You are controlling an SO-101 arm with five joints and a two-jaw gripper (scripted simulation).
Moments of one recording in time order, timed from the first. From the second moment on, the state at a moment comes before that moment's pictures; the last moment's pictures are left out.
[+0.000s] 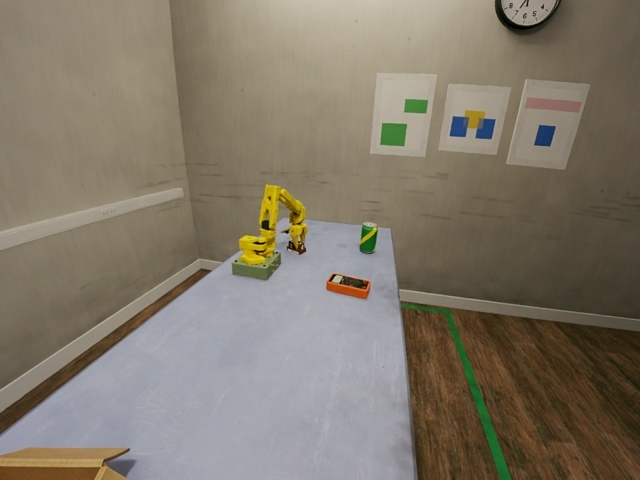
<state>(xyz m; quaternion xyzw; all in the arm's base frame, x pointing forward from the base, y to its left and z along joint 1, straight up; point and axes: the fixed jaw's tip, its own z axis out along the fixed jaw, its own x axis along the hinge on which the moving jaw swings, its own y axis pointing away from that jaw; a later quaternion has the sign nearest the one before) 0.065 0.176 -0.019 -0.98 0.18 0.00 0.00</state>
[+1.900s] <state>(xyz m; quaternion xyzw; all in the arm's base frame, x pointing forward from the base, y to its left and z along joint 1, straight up) 0.065 0.174 -0.018 -0.98 0.18 0.00 -0.01</state>
